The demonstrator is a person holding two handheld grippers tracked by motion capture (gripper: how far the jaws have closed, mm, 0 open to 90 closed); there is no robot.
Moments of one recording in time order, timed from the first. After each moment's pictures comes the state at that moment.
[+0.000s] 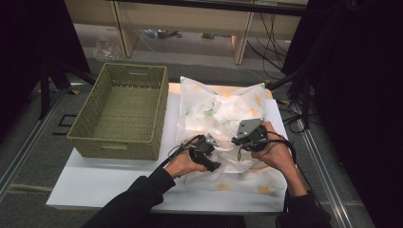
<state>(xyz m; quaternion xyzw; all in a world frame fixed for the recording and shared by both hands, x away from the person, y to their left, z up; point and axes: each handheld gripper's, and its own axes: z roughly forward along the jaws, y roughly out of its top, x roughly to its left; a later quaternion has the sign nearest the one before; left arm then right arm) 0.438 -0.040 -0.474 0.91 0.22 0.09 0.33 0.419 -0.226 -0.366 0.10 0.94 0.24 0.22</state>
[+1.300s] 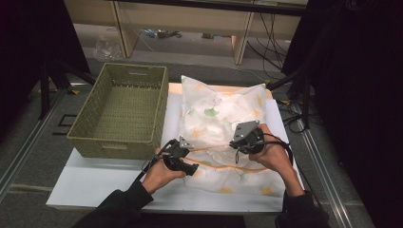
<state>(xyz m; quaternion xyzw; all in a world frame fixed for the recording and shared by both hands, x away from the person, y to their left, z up) 0.393 0.031 -0.466 0.86 0.36 0.13 0.33 0.417 -0.220 -0.376 0.10 0.95 0.23 0.20</state>
